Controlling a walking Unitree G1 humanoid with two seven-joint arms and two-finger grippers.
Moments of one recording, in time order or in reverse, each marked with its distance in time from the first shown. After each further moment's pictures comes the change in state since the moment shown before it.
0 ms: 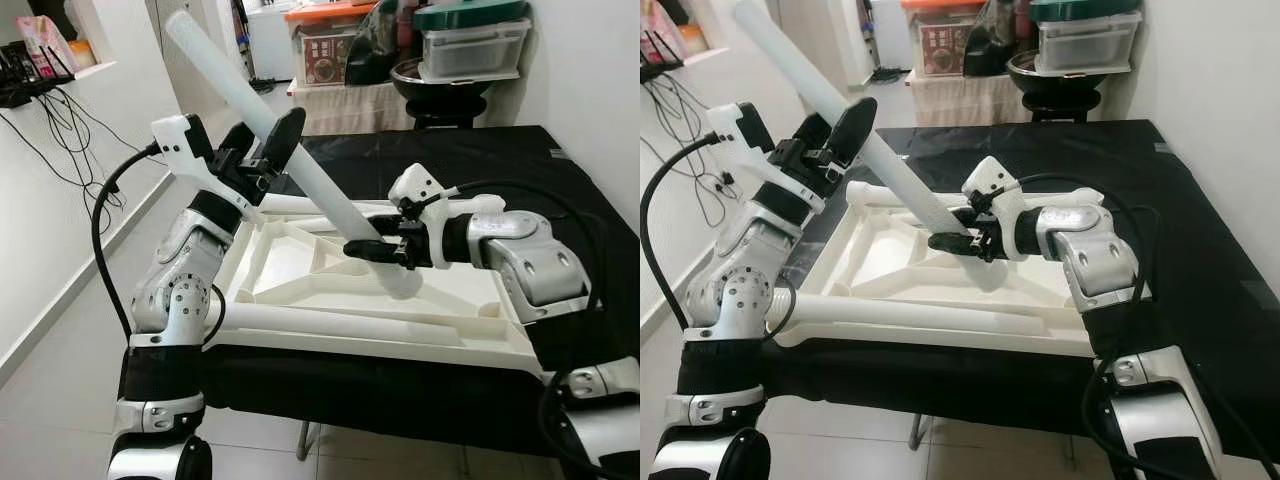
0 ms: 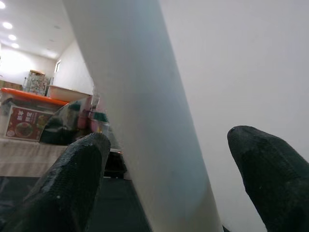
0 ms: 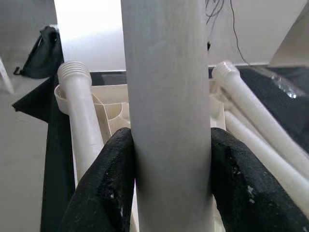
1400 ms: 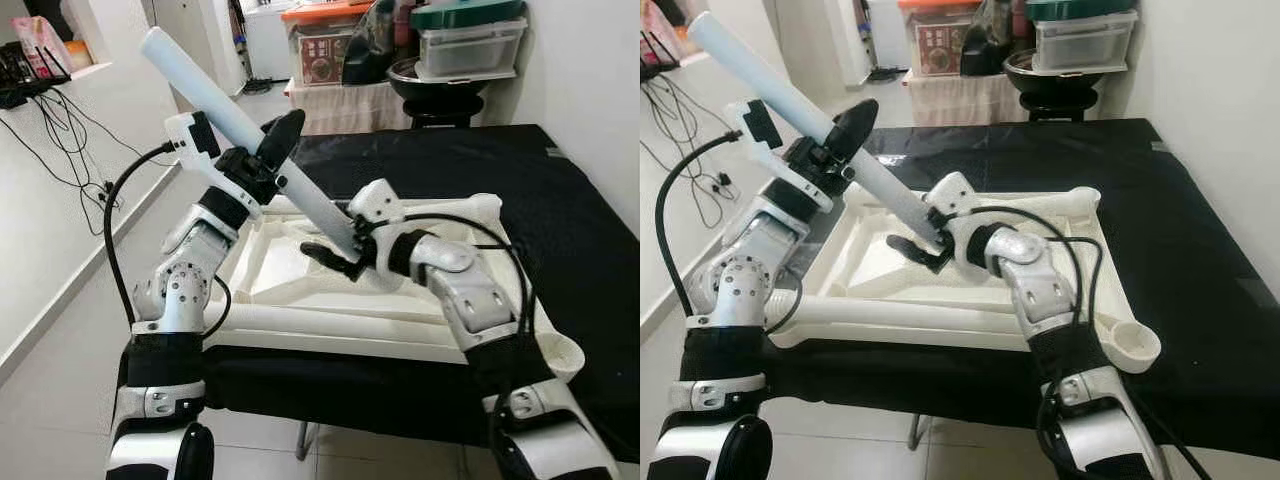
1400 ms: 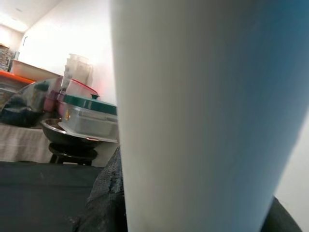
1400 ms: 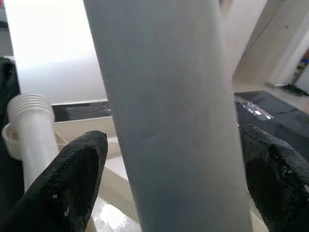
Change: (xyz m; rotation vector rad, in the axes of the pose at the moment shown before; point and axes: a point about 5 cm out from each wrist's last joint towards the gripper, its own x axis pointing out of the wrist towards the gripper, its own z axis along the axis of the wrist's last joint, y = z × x) left arm 0.008 -0.004 -0.009 -0.137 0.066 -0.083; right arm 0.062 0.029 -0.013 0.011 -0.144 -0.164
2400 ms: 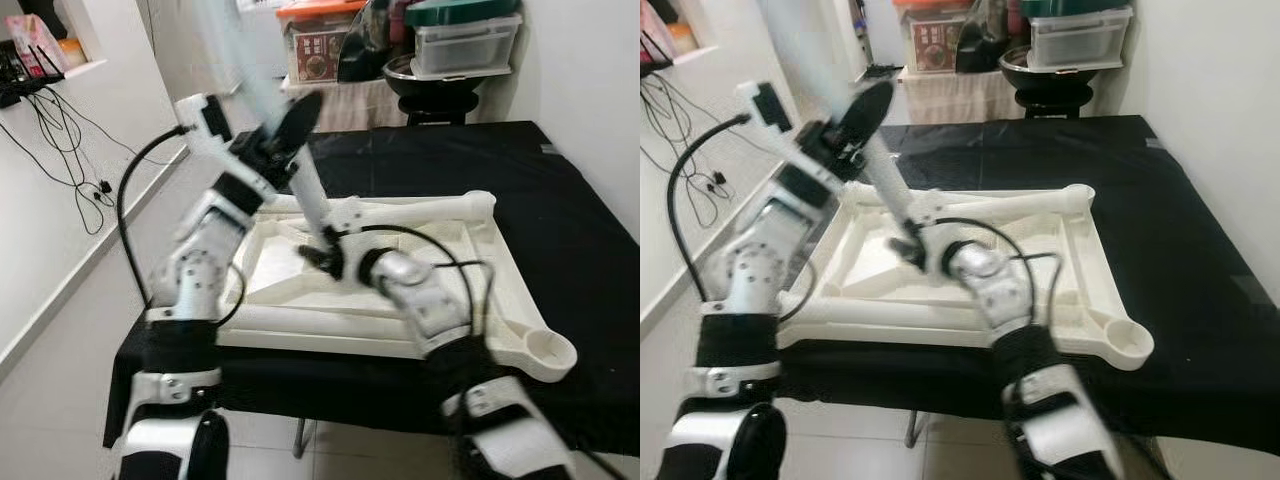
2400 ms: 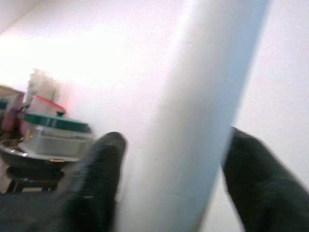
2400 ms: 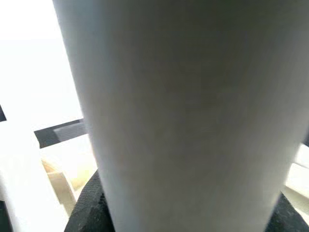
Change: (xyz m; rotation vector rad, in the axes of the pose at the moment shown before) left arm 0.021 -0.027 0.004 -0.026 -0.059 -0.140; right arm 0.029 0.015 -0.013 0.149 0.019 -0.145
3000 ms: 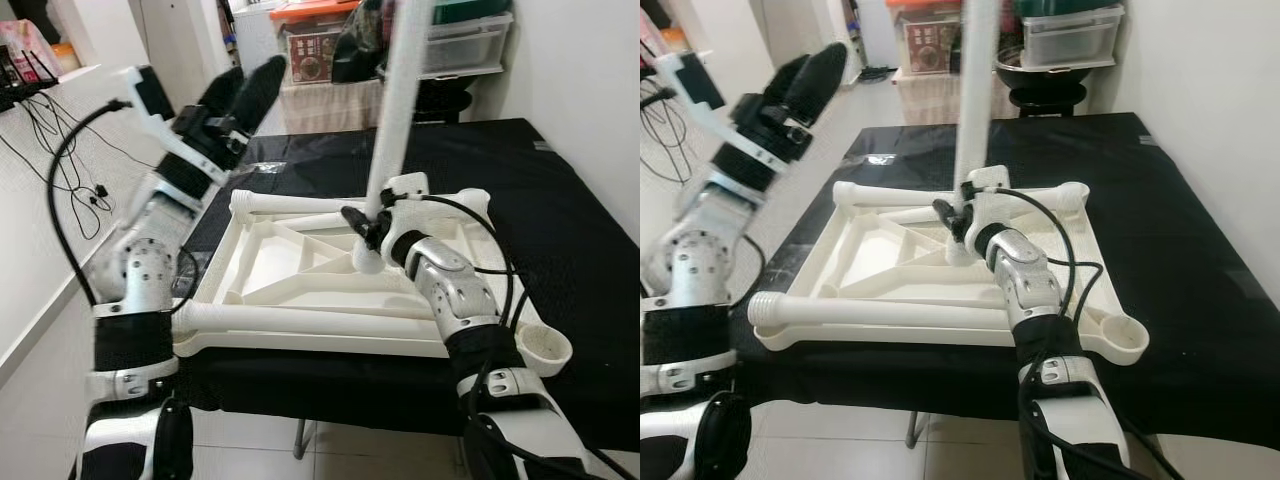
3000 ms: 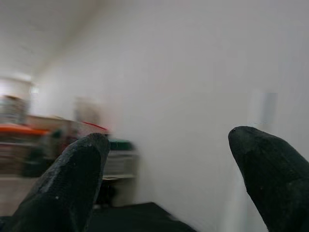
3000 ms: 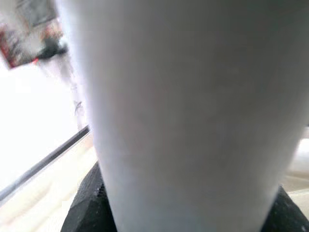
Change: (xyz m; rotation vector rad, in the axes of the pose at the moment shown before) left arm -0.030 0.029 0.070 0.245 -0.068 0.119; right arm -0.036 -0.073 -0.006 0.378 -0.149 -0.397
